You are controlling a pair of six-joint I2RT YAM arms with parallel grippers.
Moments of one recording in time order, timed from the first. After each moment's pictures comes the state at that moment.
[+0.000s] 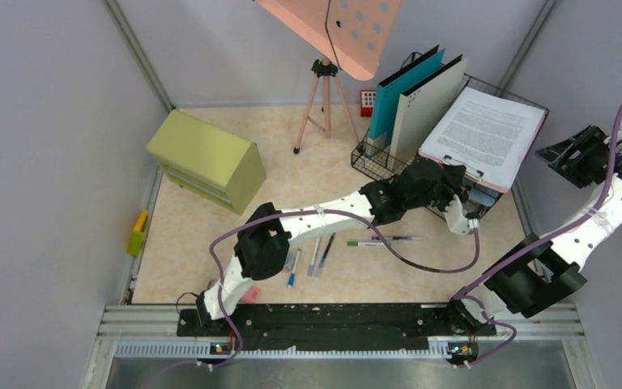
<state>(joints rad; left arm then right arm) -1.16 2.20 1.98 0.01 0.07 1.42 -0.94 1.42 1.55 -0.95 -0.91 -0.03</state>
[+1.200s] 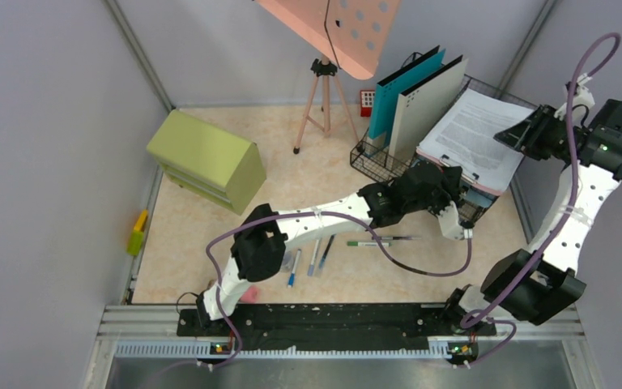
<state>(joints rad) -1.17 2.16 1.95 -0.05 -0.01 1.61 -0.65 1.37 1.57 -0.91 -0.89 0.01</state>
